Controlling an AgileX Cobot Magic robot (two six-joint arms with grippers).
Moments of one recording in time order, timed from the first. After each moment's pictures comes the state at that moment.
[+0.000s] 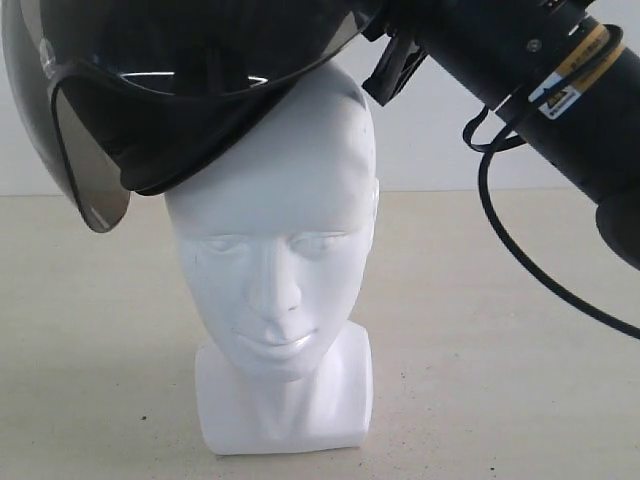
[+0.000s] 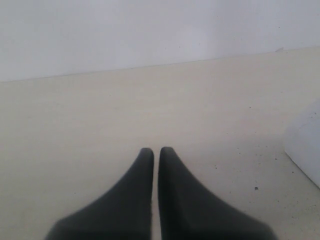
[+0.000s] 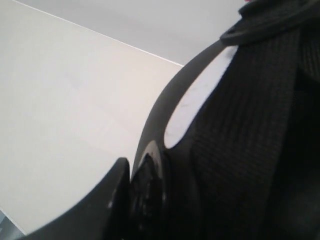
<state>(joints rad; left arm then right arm) -0.03 0.00 0.00 -0.01 0.31 0.12 0.51 1.44 -0.85 -0.41 -1.19 1.71</state>
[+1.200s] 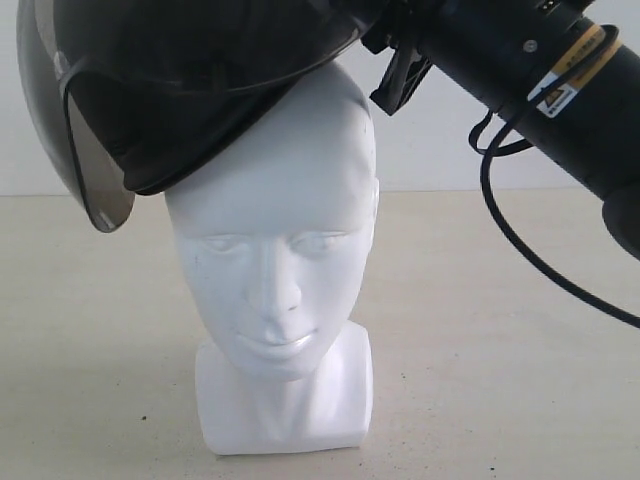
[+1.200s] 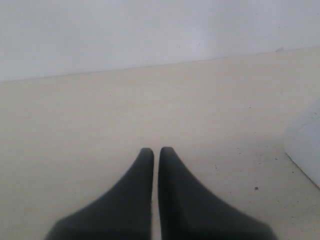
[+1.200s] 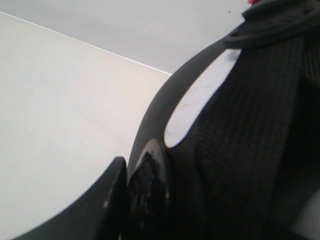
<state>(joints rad) -0.03 0.00 0.00 -0.01 0.31 0.12 0.49 1.44 -0.85 -0.41 -1.09 1.72</state>
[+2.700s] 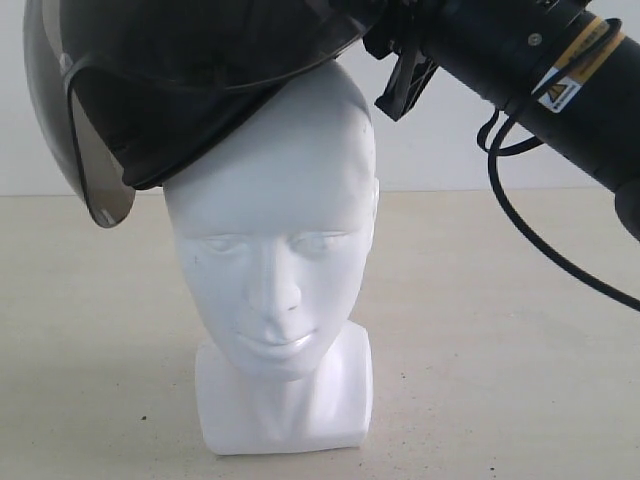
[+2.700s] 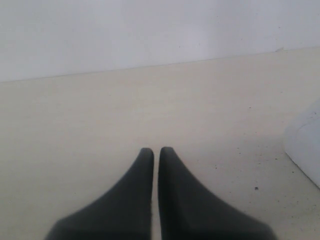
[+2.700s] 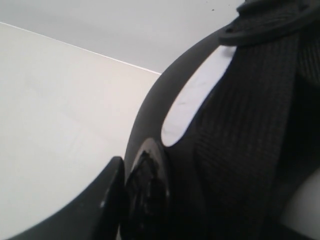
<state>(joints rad) -0.03 0.00 0.00 -0.01 0.31 0.12 0.48 1.43 -0.86 -0.46 -1.03 1.79</state>
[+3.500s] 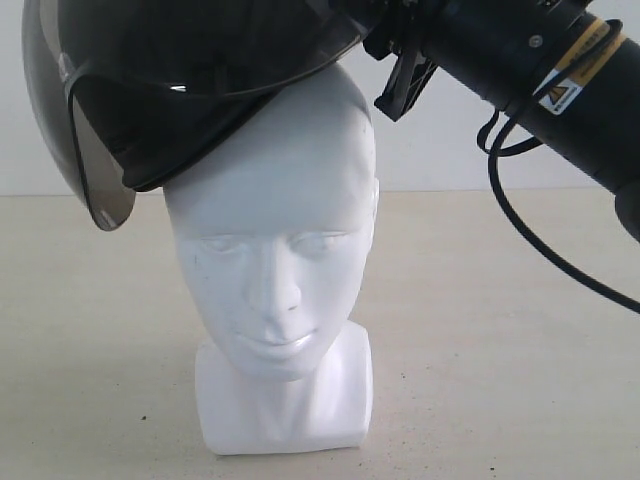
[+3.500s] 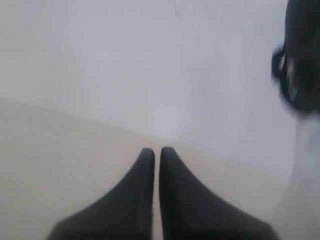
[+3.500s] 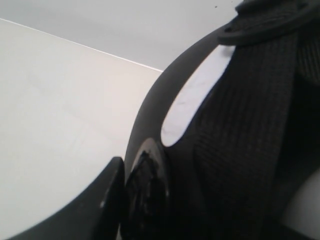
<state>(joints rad) -0.03 0.00 0.00 -0.31 0.07 0.02 0.48 1.43 -0.86 -0.47 -1.04 1.79</state>
